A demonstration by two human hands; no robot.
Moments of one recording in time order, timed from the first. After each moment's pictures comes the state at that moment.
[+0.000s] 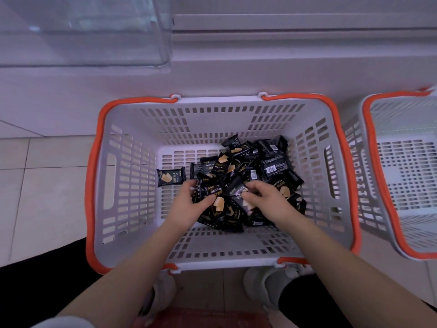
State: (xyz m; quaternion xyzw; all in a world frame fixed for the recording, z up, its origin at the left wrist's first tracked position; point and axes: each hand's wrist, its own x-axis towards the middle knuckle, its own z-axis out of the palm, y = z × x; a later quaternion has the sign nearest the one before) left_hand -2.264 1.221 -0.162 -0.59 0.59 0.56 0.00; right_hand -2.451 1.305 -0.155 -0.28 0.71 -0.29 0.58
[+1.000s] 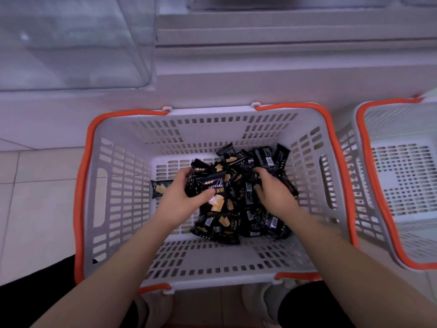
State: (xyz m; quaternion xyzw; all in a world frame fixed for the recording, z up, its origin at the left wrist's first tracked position) left_hand -2.281 1.184 -0.139 -0.53 0.64 0.56 -0.06; right_hand -2.494 1.286 -0.182 -0.49 0.81 -0.07 0.32
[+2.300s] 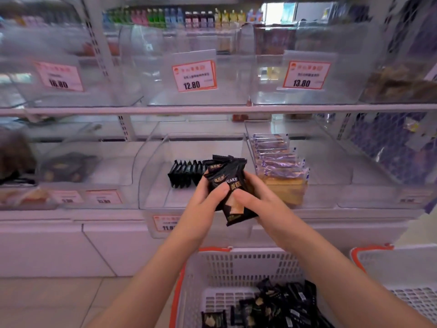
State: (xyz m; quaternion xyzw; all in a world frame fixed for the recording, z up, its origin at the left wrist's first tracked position) left_hand -2.235 1.109 0.178 -0.22 0.60 0.64 -0.42; right_hand -2.361 1.179 0.200 -0.45 0.49 -0.57 0.48
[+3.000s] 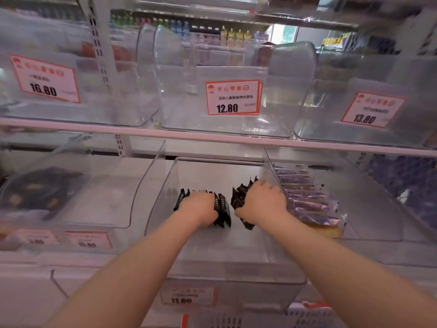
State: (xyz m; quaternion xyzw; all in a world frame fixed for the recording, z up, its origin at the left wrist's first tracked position) left_hand -2.264 0.916 0.164 -0.43 0.90 0.09 0.02; right_hand -2.377 0.998 0.194 -0.47 0.88 0.01 -0.01
